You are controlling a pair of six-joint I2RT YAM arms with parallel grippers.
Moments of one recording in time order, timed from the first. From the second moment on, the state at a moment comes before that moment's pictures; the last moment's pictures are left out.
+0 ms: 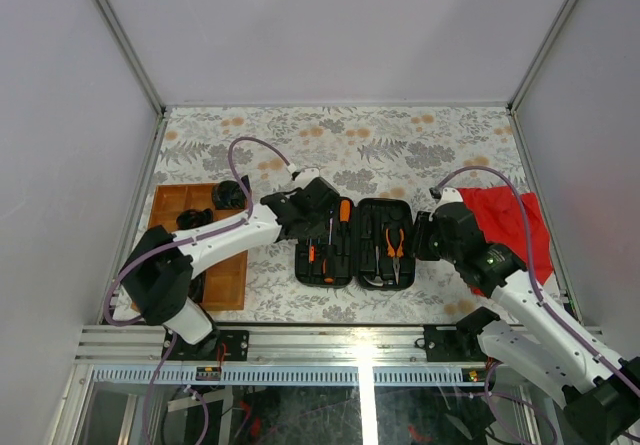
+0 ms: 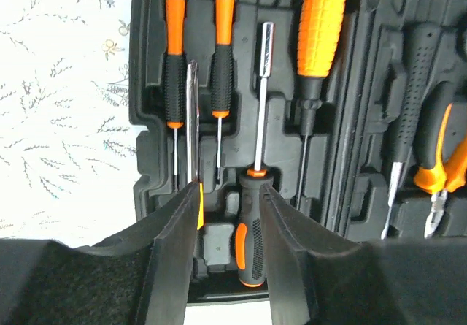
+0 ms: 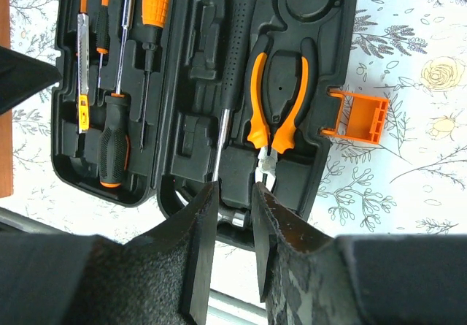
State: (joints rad) left arm -0.83 1.58 1.12 -0.57 -0.29 -0.83; right arm 0.54 0.78 0.63 -0.56 0.04 0.55
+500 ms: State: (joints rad) left arm -0.83 1.62 1.03 -0.55 -0.27 -0.83; right arm 0.54 0.79 0.62 -0.56 0.03 0.55
